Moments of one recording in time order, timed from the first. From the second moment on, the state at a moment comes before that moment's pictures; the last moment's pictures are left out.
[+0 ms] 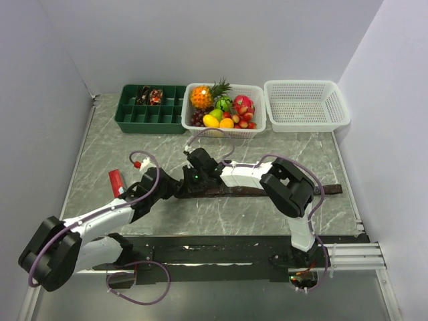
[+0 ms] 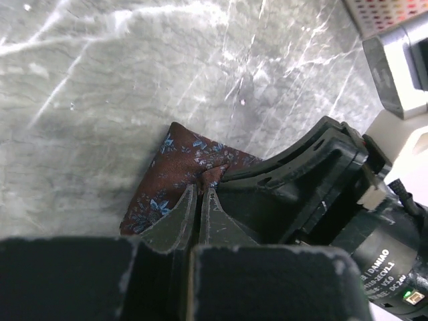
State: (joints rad) left arm -0.59 1.10 0.39 0.11 -0.16 -1.12; right arm 0.90 1.98 1.23 -0.07 -0.20 0.63
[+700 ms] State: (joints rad) left arm -0.72 1.25 0.52 0.05 -0.28 -1.16; right arm 0.81 1.89 1.12 -0.11 -0.15 0.58
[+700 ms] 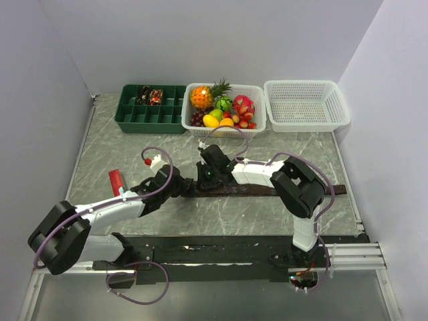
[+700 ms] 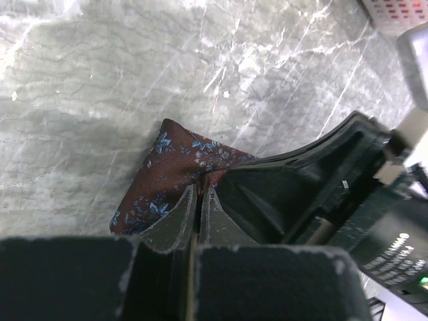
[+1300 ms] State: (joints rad) left arm -0.74 1.36 0.52 0.15 -0.29 -1.20; right arm 0.81 1.93 1.12 -0.03 -0.19 0.60
